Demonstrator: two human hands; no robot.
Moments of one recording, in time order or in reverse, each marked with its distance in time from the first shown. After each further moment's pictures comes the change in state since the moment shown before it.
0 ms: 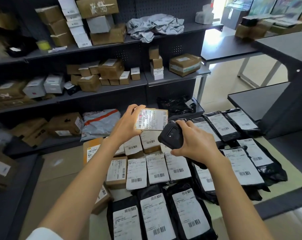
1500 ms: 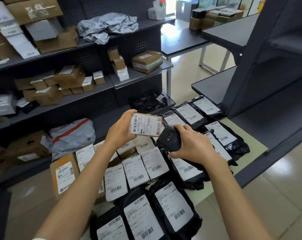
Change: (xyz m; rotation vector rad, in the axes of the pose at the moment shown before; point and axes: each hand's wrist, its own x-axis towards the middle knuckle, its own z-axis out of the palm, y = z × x) left_hand 0.035 0.060 0.051 -0.088 -0.114 0.116; right_hand -0.038 0.074 0.009 0.066 0.012 0.219
